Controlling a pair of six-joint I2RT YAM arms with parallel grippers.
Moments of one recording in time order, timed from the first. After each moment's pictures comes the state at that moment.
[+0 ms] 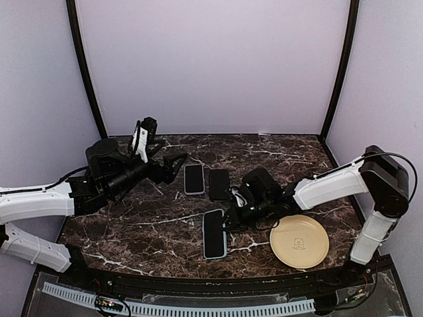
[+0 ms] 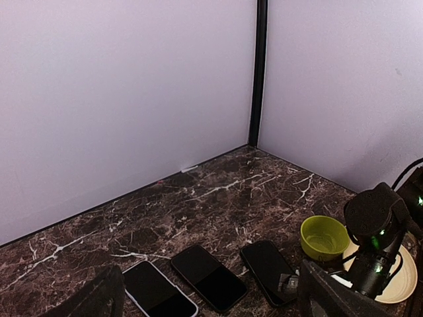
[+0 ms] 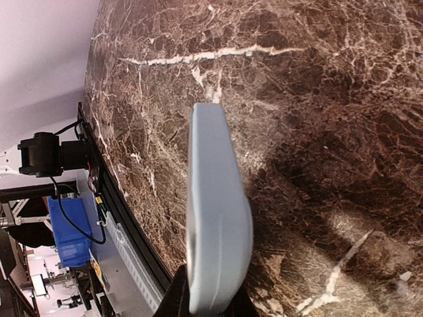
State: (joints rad) left arm -0.86 1.13 0.72 0.36 -0.15 -0.04; right arm 0.93 1.72 0.86 0.05 -0.55 0.79
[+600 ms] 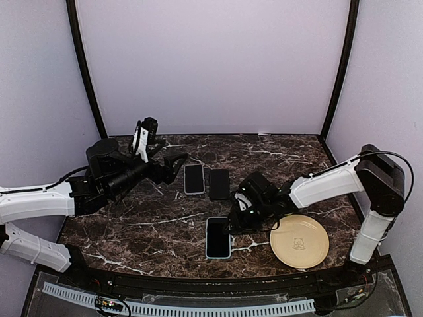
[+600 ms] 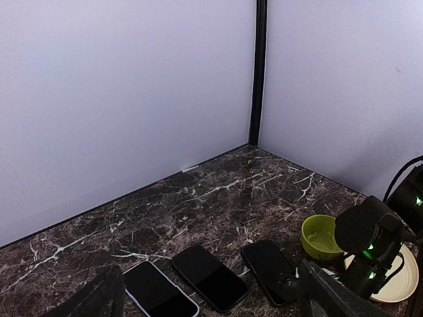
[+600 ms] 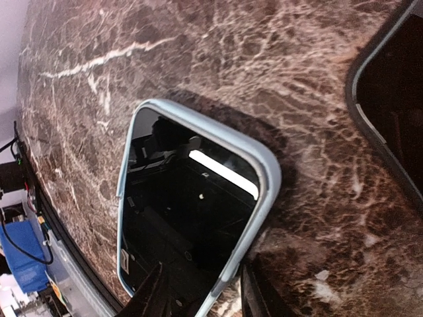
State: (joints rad) left arm -0.86 1.14 0.72 0.36 -0.15 -0.03; right arm 0.93 1.76 0.90 -0.13 -0.37 0.74
